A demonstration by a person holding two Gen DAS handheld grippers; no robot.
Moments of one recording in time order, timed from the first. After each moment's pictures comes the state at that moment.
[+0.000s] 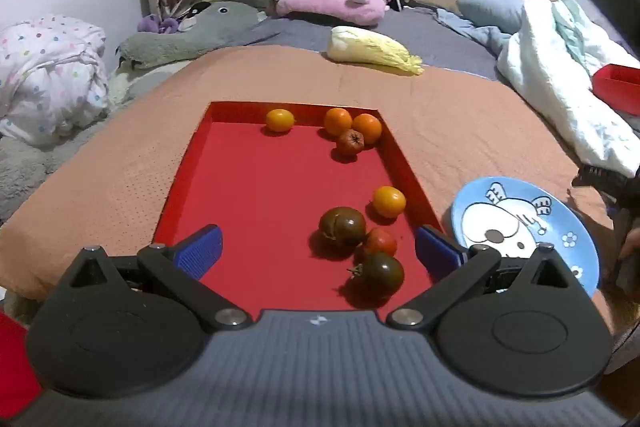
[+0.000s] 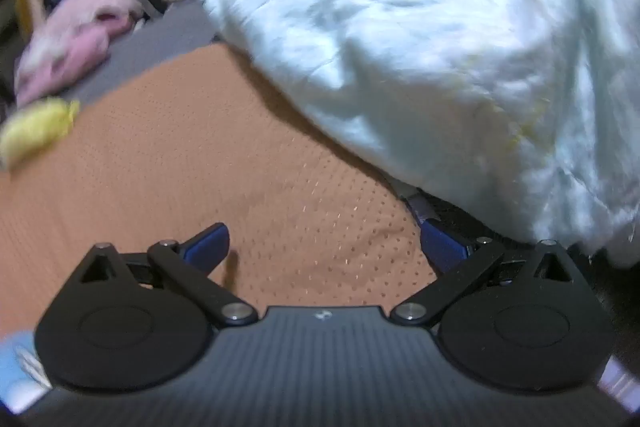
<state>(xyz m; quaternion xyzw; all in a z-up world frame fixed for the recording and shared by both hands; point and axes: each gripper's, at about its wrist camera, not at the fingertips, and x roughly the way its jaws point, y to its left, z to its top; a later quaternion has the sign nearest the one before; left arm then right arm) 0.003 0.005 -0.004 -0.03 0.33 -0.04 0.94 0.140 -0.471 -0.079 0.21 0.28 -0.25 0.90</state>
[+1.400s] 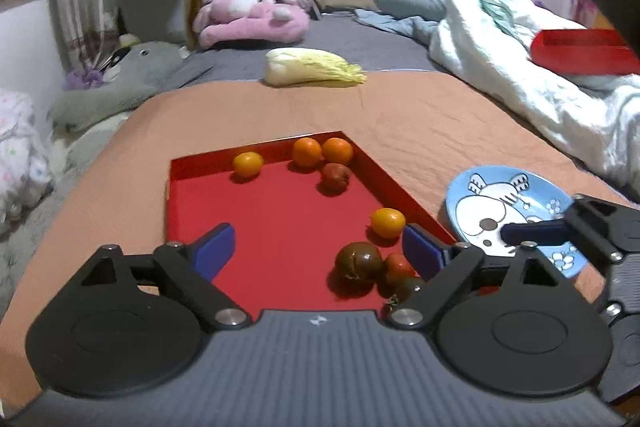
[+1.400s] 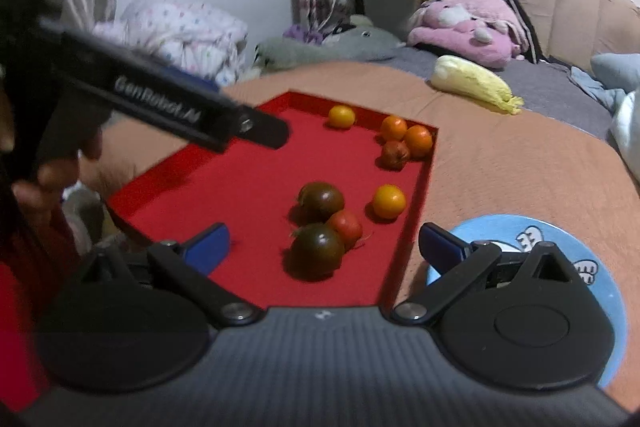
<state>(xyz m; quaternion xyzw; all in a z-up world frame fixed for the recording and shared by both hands) 0.038 0.049 0.003 0.05 0.30 -0.17 0.94 -0.003 -0.144 -0.021 -0.11 0.26 0.21 0.94</state>
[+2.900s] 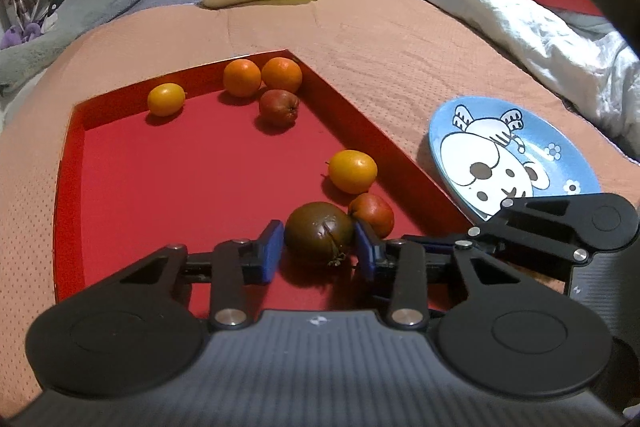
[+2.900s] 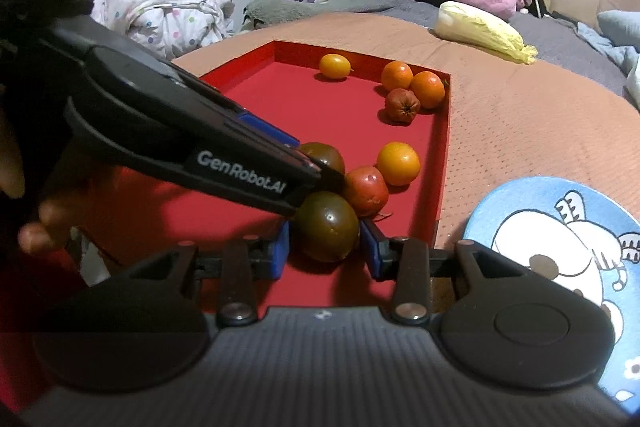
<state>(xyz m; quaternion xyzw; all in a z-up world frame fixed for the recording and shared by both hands) 0.103 0.012 -0.054 0.05 0.40 -0.24 0.88 0.037 -0.134 -0.058 -0.09 0.32 0.20 0.92</state>
